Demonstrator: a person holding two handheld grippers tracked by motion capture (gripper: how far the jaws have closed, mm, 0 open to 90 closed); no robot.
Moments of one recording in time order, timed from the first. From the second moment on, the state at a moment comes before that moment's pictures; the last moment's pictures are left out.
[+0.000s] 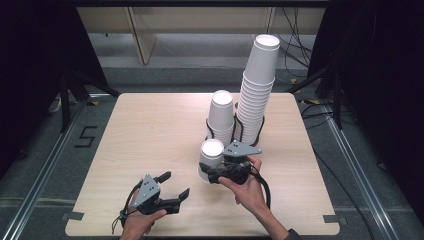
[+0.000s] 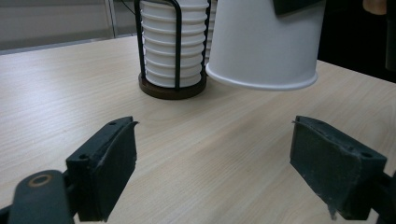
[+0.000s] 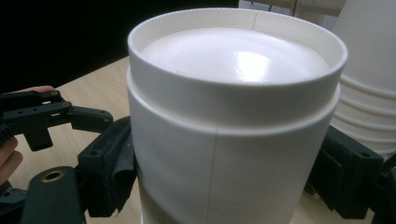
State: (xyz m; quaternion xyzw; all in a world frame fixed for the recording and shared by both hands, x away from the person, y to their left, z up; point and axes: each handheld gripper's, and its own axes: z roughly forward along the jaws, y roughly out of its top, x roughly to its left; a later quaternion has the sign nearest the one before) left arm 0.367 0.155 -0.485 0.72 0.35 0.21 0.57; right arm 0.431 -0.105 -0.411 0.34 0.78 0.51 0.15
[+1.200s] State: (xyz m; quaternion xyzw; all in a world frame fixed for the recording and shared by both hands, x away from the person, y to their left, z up) left arm 0.370 0.127 -0.493 0.72 0.30 0.21 0.59; right arm 0.414 -0.070 -0.423 0.27 0.78 0.56 0.05
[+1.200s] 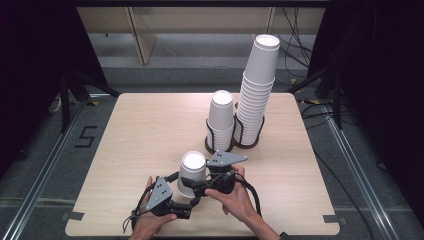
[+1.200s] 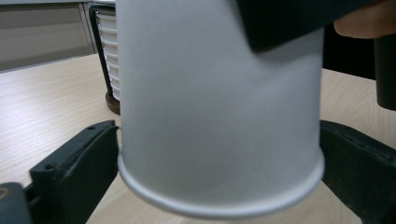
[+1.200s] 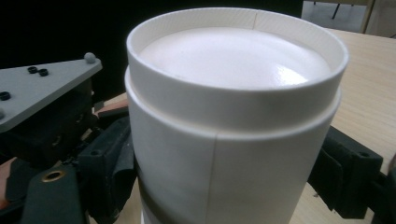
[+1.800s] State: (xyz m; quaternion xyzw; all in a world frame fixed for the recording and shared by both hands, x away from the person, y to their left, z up) left arm 0.370 0.127 -0.492 0.72 0.29 0.21 0.59; right arm 0.410 -0.066 -0.425 0.27 0.78 0.56 0.04
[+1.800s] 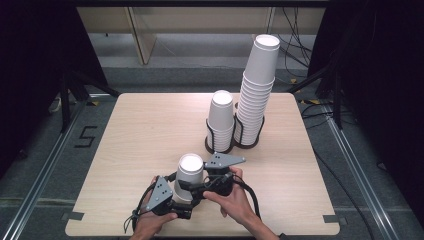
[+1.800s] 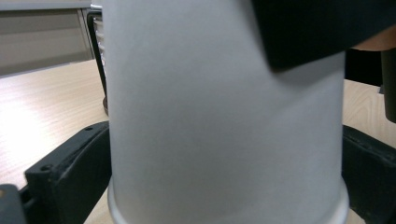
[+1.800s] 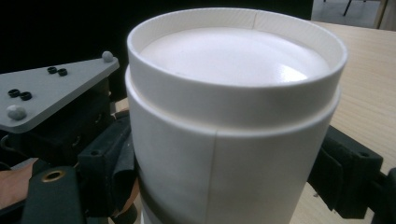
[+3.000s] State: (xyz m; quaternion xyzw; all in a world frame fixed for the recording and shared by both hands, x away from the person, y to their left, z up) left arm 0.366 0.127 -0.488 0.80 0.20 0.23 0.52; right arm 0.418 -0.095 -0.400 0.24 0.82 0.51 -0.01
